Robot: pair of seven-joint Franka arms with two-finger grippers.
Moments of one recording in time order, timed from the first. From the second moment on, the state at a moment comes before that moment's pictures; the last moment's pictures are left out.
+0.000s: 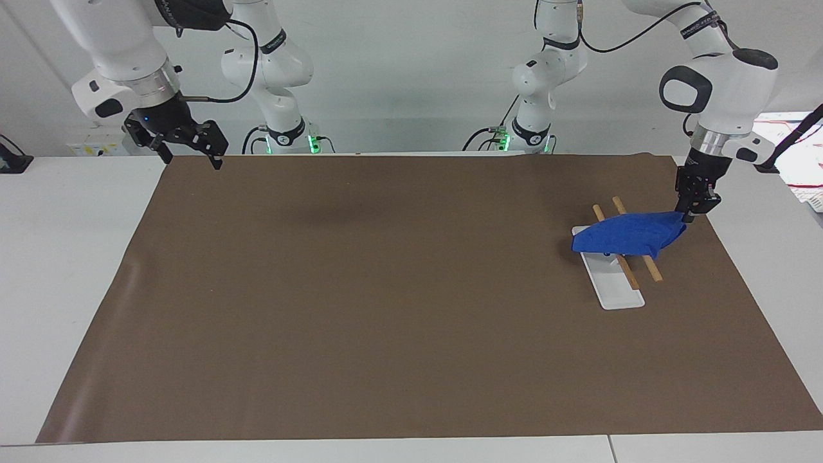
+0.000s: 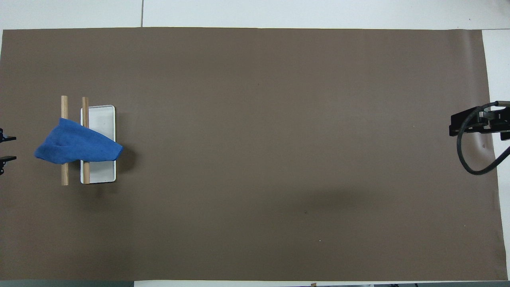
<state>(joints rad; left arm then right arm) 0.49 -0.21 -0.19 -2.29 -0.09 2.38 -1.04 0.02 -0.06 -0.02 -1.61 -0.06 1.49 0.13</state>
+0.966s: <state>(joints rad) 0.29 -0.19 -0.22 -2.11 -0.09 2.20 -0.53 0.06 -0.06 -0.06 -1.60 -0.06 1.49 0.08</state>
